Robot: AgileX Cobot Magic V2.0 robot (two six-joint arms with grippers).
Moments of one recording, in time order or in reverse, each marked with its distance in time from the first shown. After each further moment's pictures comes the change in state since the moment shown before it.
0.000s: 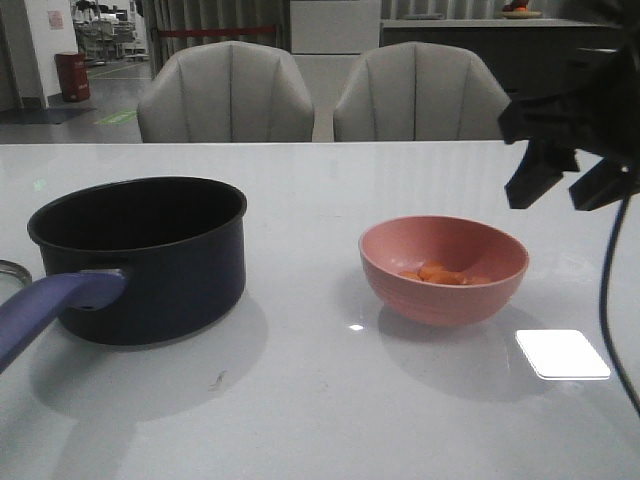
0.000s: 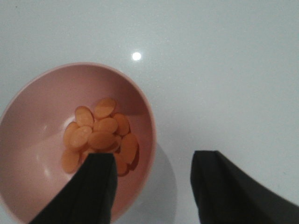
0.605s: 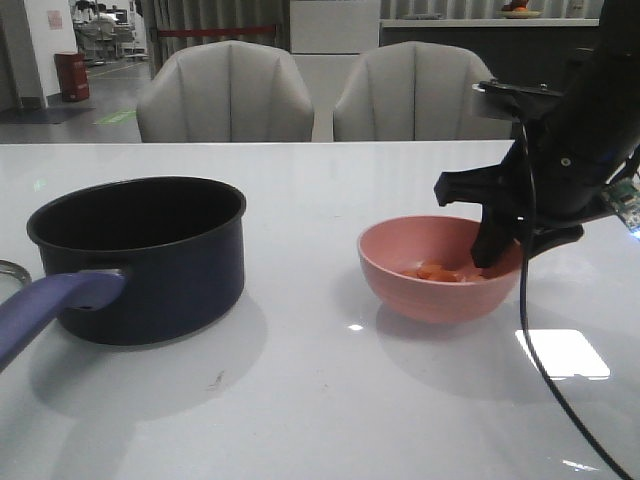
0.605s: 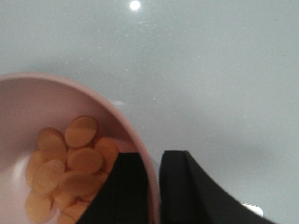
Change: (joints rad) left arm 0.000 0.000 0.000 0.000 0.000 0.000; right arm 0.001 0.321 -0.233 0.056 0.100 0.000
